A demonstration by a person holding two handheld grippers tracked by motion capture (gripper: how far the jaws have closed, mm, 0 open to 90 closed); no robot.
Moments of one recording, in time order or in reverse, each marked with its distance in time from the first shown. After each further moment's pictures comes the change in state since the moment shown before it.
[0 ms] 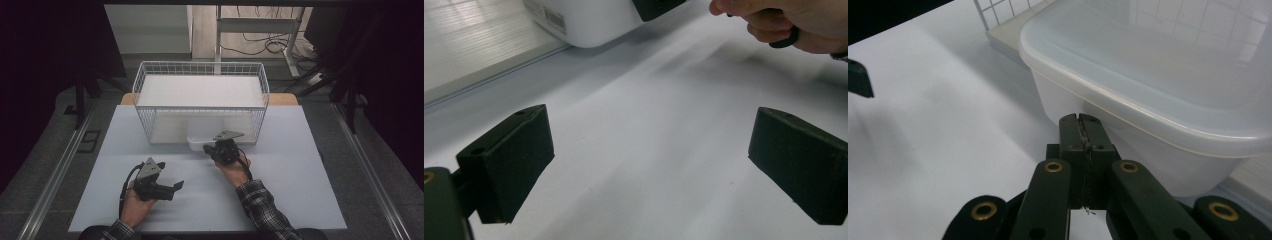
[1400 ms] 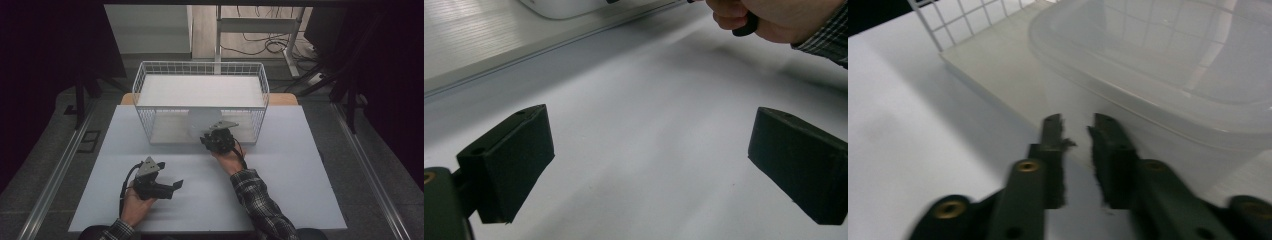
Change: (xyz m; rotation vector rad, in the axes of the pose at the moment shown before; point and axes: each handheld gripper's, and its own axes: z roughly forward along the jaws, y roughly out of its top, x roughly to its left) left arm 0.005 -0.002 0.002 -0.004 -0.021 -0.034; right arm -0.018 0.021 0.026 -0.011 -0.070 -0.001
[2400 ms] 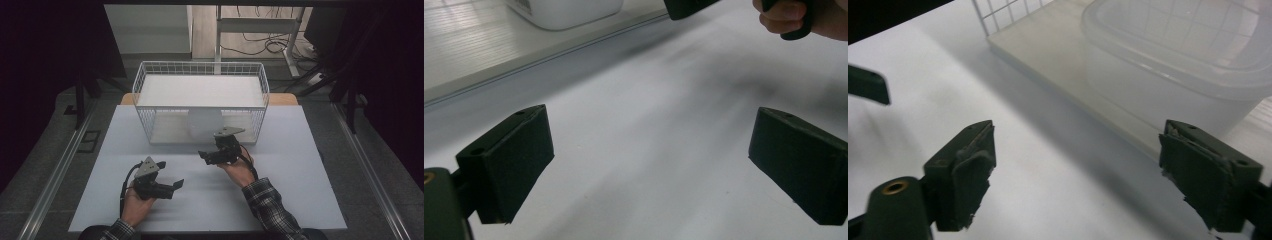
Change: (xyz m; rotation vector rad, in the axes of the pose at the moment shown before) left arm -0.001 0.001 -0.001 -0.034 -0.015 0.001; right arm 0.018 -0.005 -0.044 0.038 0.050 -0.032
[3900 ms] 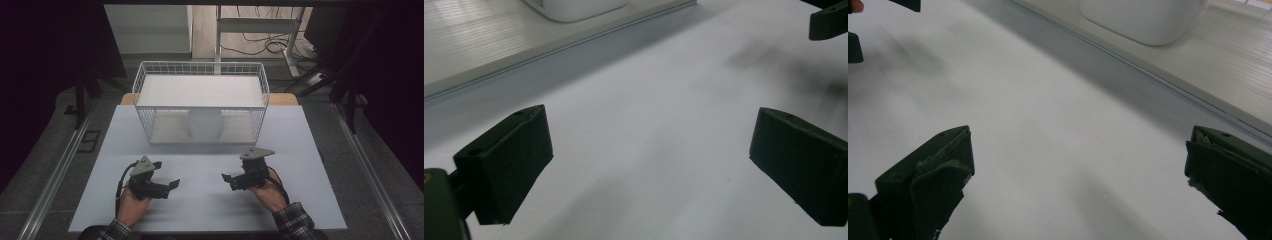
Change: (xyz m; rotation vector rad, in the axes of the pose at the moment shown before) left arm 0.006 0.001 -0.011 0.035 0.010 -0.010; right arm 0.001 -0.057 -0.080 0.032 -0.025 -0.013
